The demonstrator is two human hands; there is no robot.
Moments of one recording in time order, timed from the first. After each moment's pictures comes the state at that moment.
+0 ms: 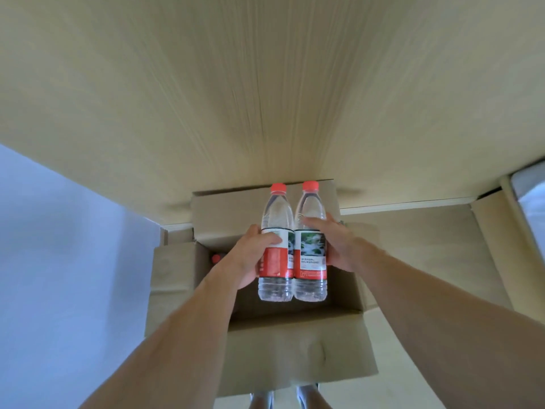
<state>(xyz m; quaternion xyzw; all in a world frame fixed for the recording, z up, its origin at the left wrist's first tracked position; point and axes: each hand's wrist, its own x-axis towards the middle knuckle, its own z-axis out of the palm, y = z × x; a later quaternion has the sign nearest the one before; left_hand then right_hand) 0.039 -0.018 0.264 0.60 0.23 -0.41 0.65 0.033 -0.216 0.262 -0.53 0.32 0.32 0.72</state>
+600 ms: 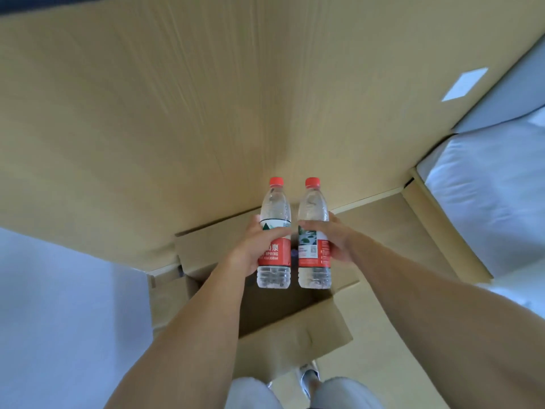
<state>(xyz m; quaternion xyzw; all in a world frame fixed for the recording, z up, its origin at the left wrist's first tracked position) 0.035 -0.078 0.400 0.65 0.09 -0.43 0.62 -0.022 -0.261 0.406 -0.53 0.36 0.20 0.74</state>
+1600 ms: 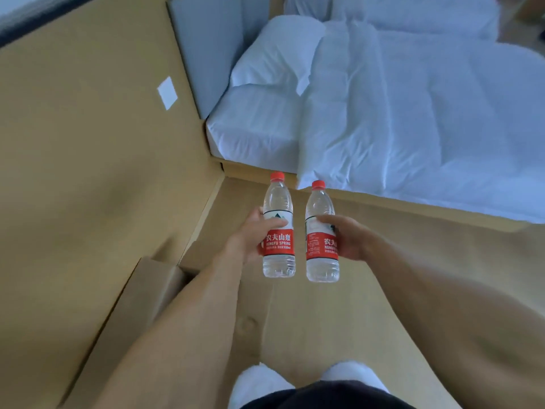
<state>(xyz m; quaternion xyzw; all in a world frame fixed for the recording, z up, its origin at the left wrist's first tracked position) -0.173 -0.235 0.476 0.56 -0.25 -0.70 0.37 -0.397 -0.287 0.458 -0.26 0.53 -0.21 0.78</state>
